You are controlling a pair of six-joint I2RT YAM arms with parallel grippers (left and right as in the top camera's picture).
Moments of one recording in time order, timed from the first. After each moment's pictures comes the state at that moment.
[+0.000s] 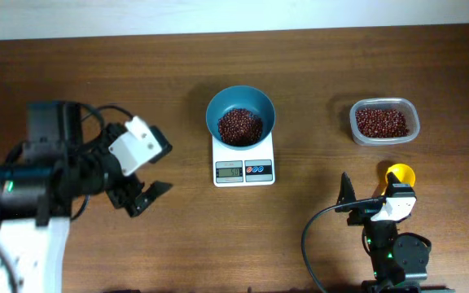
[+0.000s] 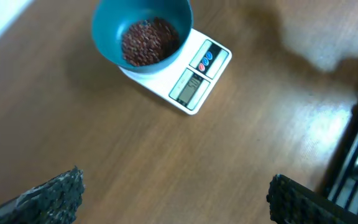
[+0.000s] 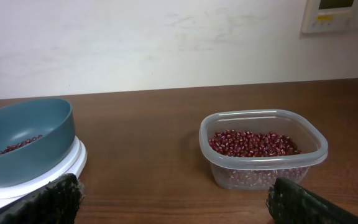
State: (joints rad) left arm 0.02 1.20 1.44 -1.35 0.54 0.92; right arm -0.01 0.01 0.01 -0.07 -0.02 0.08
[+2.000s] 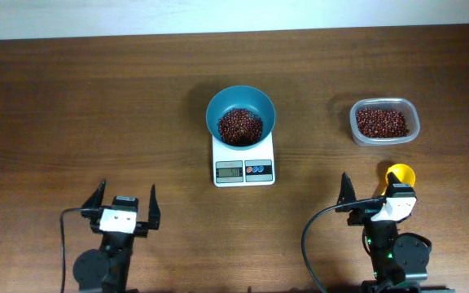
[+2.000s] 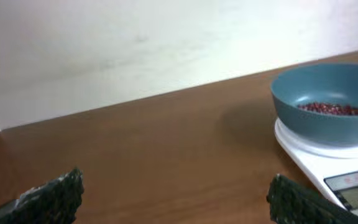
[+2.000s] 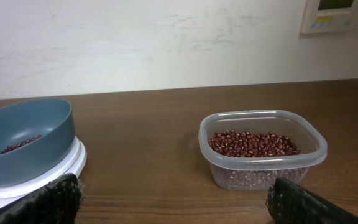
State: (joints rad) left arm 0.09 0.01 0.05 -0.11 0.15 0.22; right arm -0.01 0.01 0.01 -0.07 -0.02 0.08
